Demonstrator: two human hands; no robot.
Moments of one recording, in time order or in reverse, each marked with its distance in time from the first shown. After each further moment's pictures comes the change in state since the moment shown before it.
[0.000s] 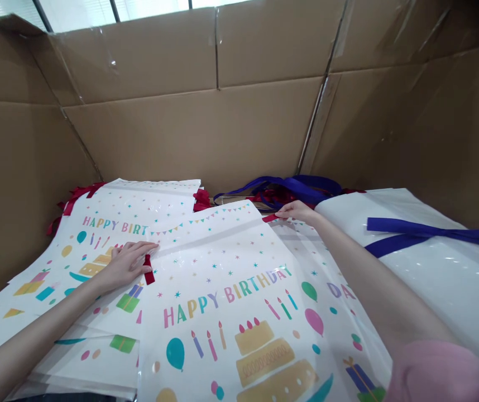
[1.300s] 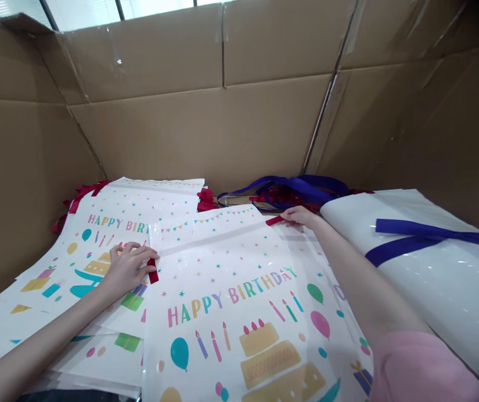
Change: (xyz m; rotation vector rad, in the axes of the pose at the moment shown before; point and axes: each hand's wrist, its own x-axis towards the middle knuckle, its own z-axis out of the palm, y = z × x) left_hand -0.011 0.016 0.008 0.105 0.227 -0.014; right_hand 0.016 0.021 0.018 0.104 0.010 0.192
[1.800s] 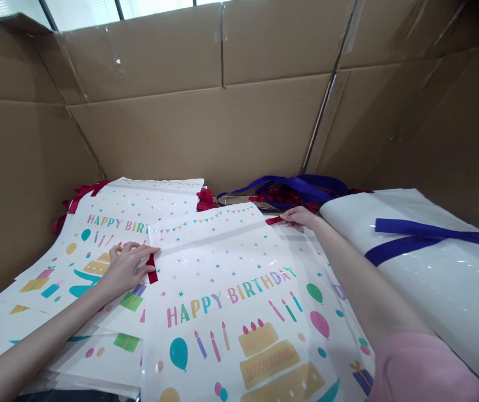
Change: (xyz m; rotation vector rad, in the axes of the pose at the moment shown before) left_hand 0.003 0.002 -0.006 -0.040 -0.056 -0.051; right_hand -0.008 -0.002 0.001 0.006 0.013 0.026
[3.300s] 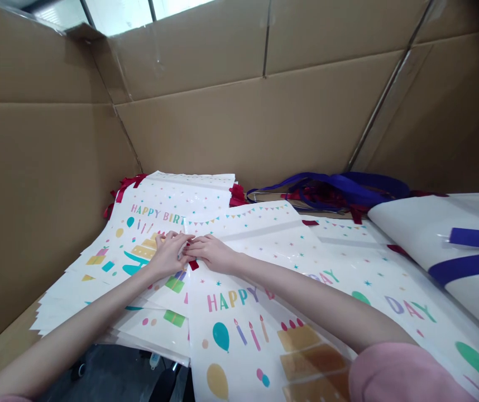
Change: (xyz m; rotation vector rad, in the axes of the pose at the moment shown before) left_hand 0.000 0.006 0.001 -0.084 -0.008 0.004; right_hand -0.148 -0.141 0.280 -0.444 -0.391 -1.479
